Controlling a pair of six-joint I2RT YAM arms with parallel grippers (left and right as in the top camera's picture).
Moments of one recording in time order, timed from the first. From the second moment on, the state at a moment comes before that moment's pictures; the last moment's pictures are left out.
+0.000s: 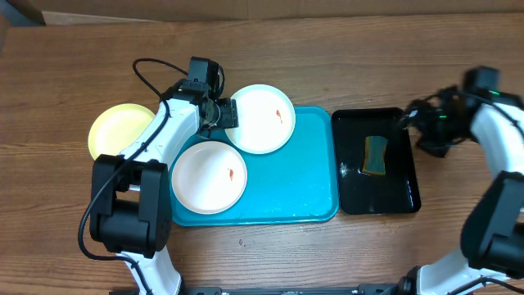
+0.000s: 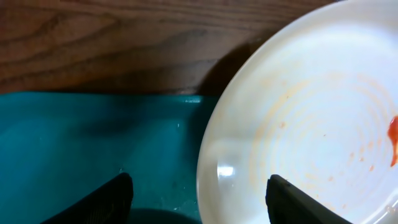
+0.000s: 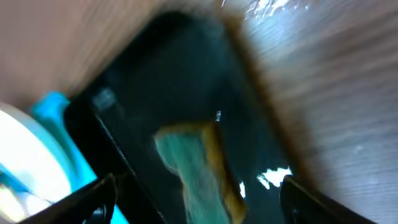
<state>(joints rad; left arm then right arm) -0.19 1.94 1.35 -0.60 0.07 -0.31 -0.21 1.80 1.30 -0.95 -0.36 0.31</state>
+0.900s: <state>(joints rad) -0.25 1.96 1.35 -0.55 0.02 -0.31 0.10 1.80 1.11 -0.86 0.07 0.38</state>
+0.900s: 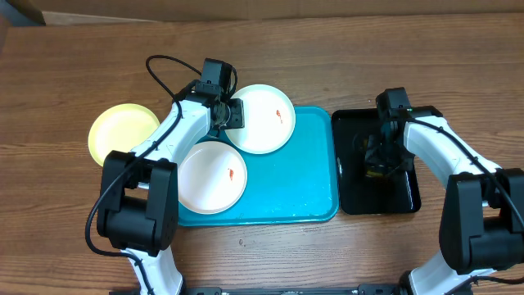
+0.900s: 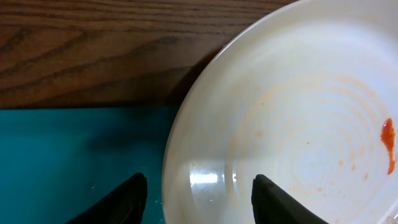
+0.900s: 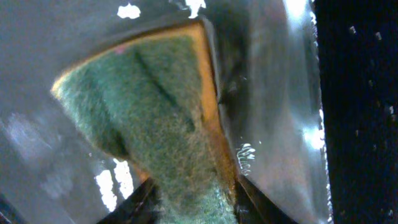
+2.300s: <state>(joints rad) -0.26 1.97 1.29 -0.63 0.23 -0.31 0.10 1.80 1.10 -0.85 0.09 0.36</state>
